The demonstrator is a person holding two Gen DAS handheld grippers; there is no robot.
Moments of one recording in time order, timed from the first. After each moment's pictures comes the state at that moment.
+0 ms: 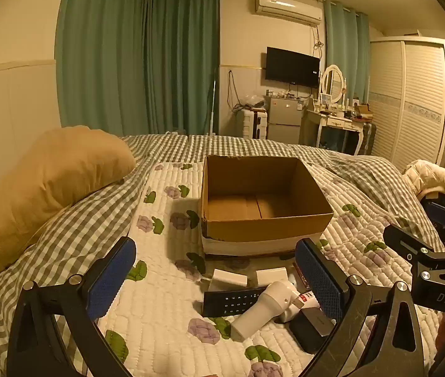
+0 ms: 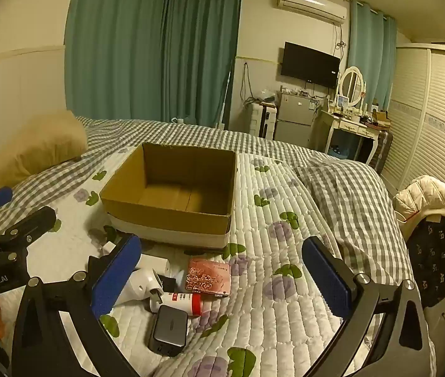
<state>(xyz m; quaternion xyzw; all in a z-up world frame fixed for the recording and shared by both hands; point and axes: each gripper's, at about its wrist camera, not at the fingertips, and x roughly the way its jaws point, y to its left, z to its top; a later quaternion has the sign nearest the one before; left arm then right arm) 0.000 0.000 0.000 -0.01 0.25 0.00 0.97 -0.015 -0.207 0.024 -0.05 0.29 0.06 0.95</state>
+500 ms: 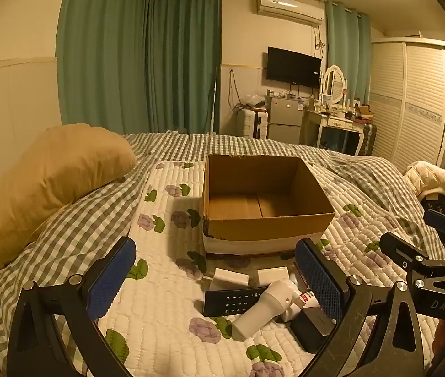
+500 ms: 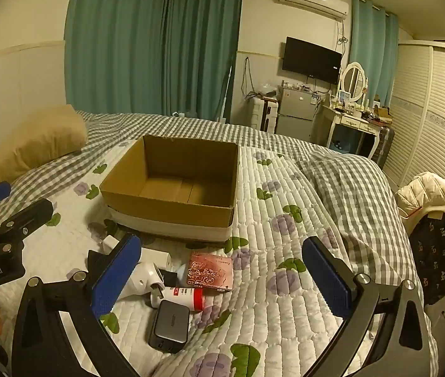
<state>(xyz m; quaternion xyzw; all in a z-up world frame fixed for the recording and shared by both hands) -0.002 -0.001 0.001 -0.01 0.25 0.00 0.97 -0.012 -0.201 0.017 -0.05 0.30 0.06 0.95</state>
